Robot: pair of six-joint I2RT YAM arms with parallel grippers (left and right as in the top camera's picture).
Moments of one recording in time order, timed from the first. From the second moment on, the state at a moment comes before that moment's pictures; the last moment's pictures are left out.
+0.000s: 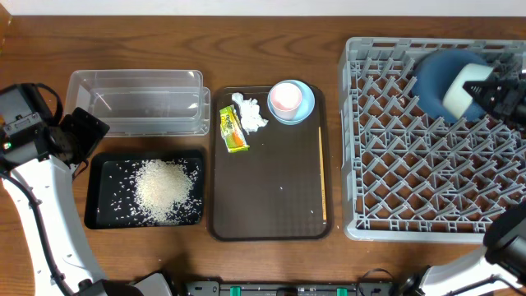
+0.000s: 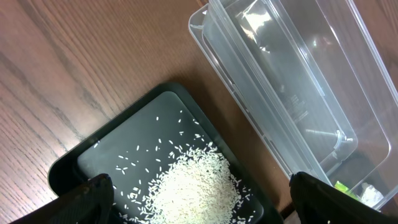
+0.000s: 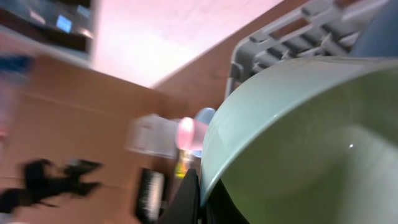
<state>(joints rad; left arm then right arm) 0.50 1.38 1.29 -1.02 0.02 -0.52 -0.66 1.87 1.57 -1.10 -1.30 -0.26</state>
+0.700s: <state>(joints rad) 0.50 1.38 1.29 -1.02 0.02 -0.52 -0.85 1.95 1.40 -1.17 -1.35 -0.27</state>
